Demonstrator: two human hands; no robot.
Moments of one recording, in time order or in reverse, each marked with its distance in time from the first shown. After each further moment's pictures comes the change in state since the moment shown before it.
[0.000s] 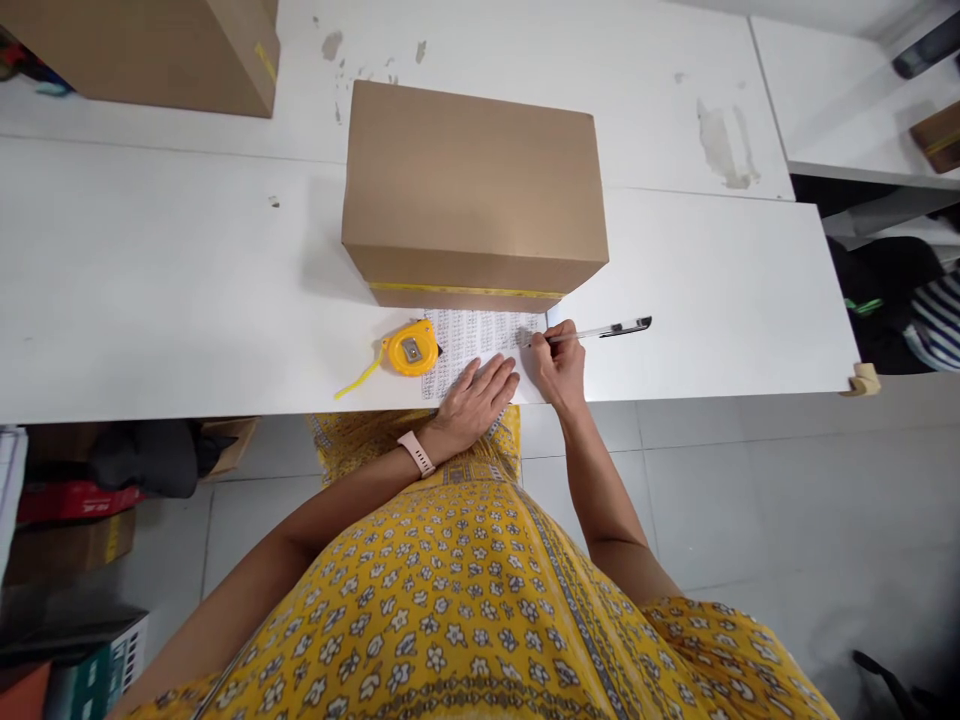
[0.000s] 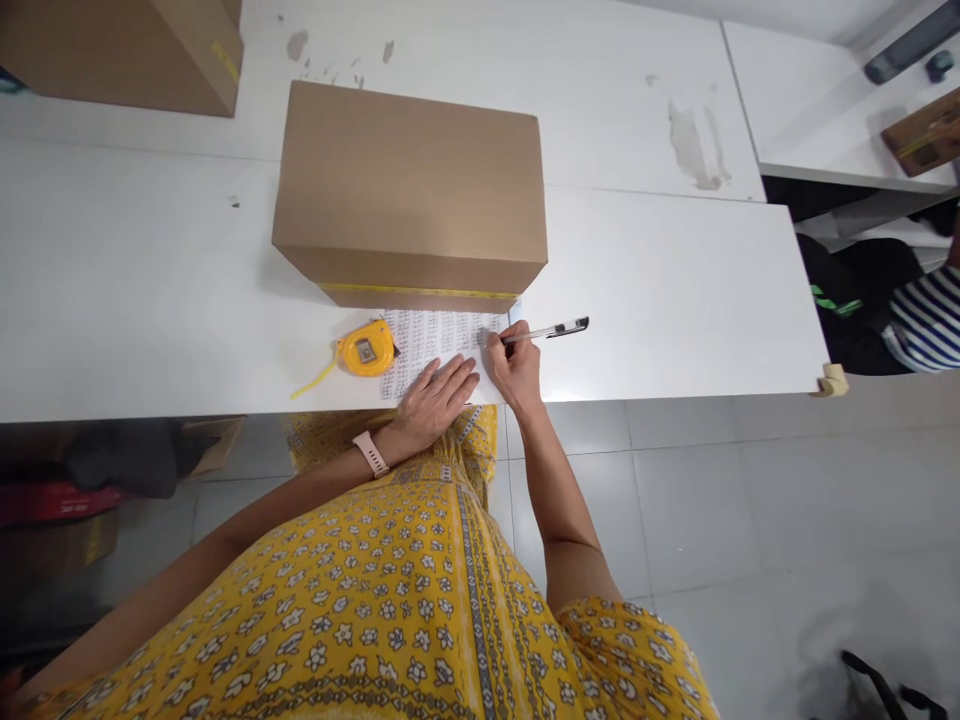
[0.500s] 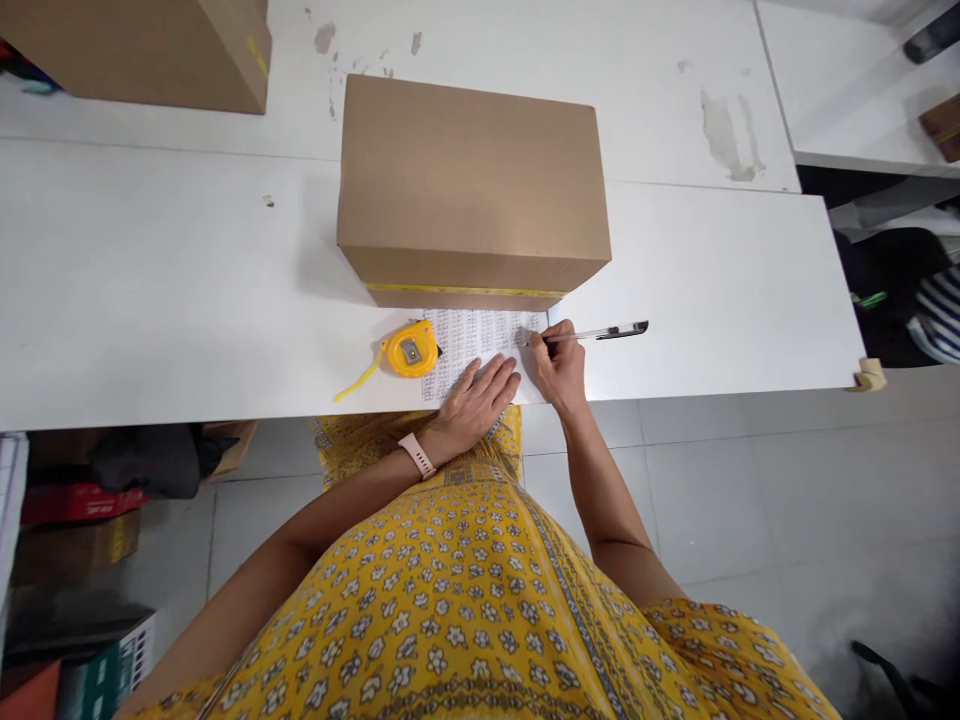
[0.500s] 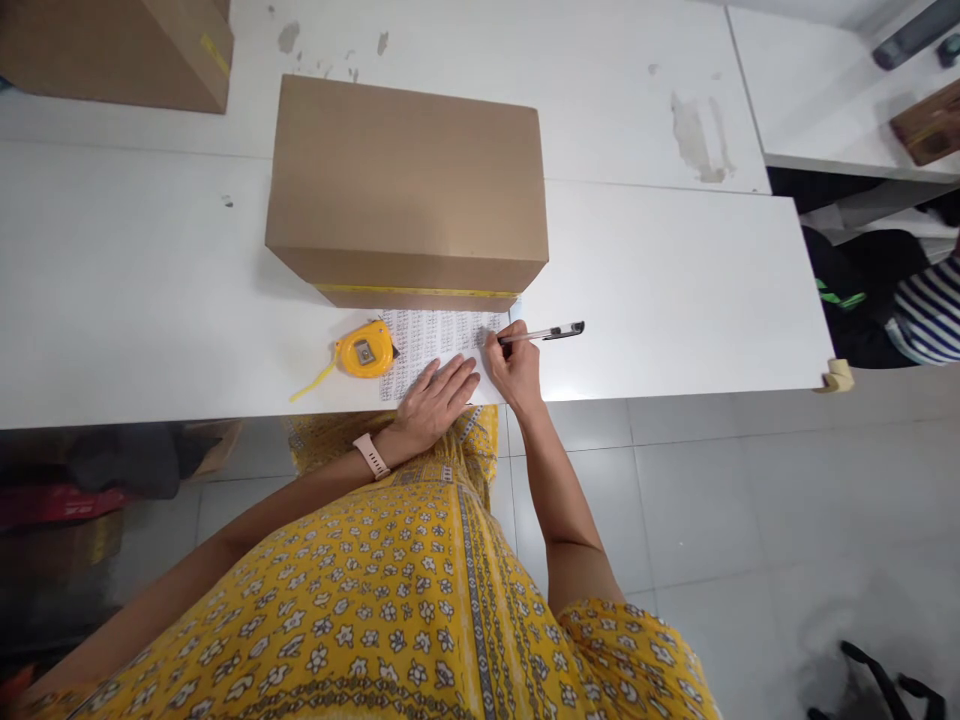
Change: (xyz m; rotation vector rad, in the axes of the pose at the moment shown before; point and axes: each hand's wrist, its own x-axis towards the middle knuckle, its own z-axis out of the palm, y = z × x) left_hand -0.001 0.000 0.000 0.027 0.015 0.004; right_hand 0.001 -0.002 0.001 -0.048 -0.017 -0.014
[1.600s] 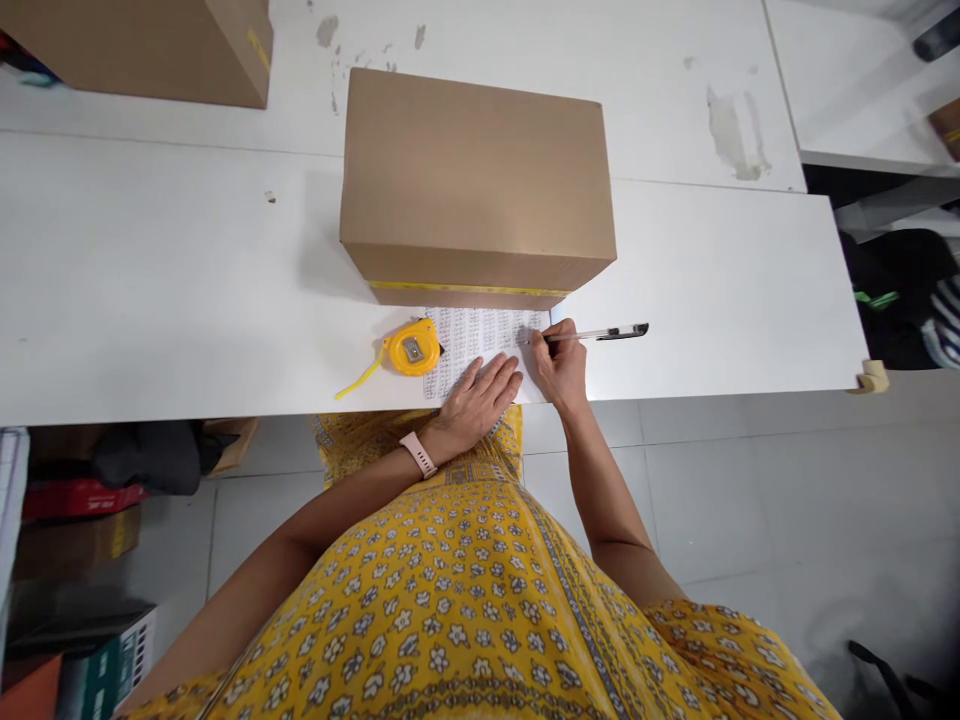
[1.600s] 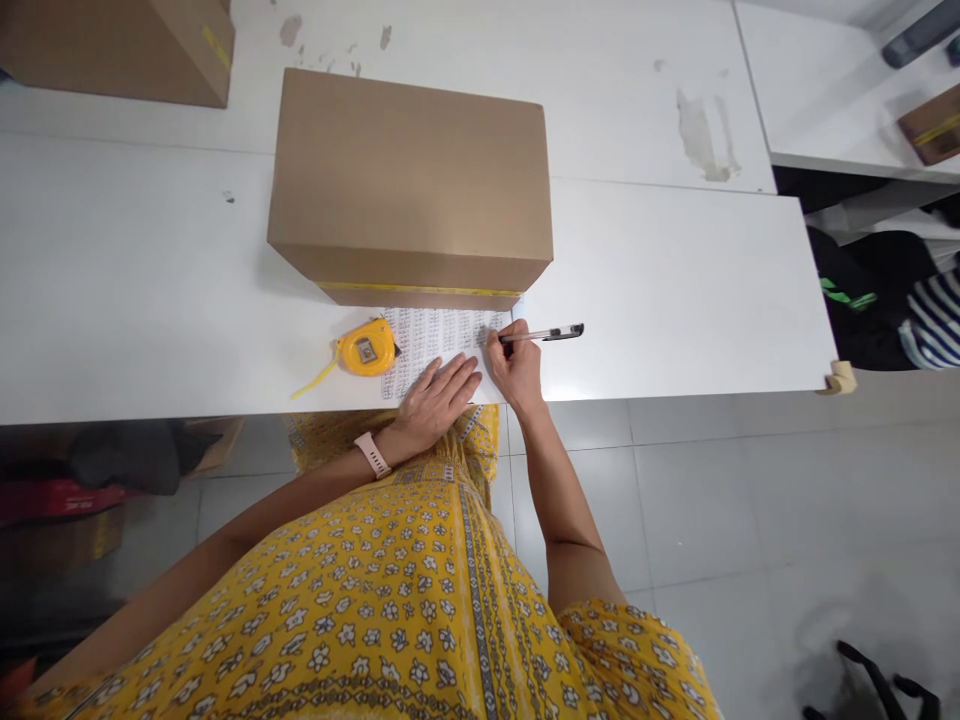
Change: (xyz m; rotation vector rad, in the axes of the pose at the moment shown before) left_hand 0.001 -0.001 -0.002 -0.062 -0.002 -0.008; right_hand 0.000 -0.001 0.002 -0.027 0.000 -0.010
